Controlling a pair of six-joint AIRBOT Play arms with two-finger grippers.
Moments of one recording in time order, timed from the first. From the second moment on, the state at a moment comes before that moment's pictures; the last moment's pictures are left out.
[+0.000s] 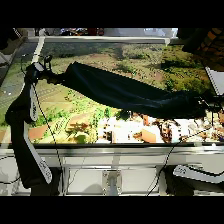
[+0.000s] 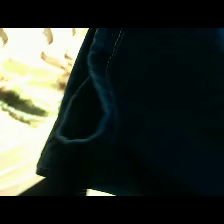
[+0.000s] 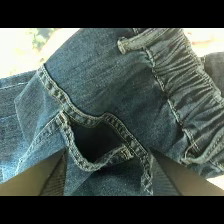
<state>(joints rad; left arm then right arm) 0.18 -2.25 2.14 1.25 -1.14 -1.34 -0.67 -1.35 1.13 -1.12 1.01 1.48</state>
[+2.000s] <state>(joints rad) 0.31 -2.09 1.99 1.43 -1.46 -1.35 -0.66 -1.34 1.13 -1.14 1.14 1.44</state>
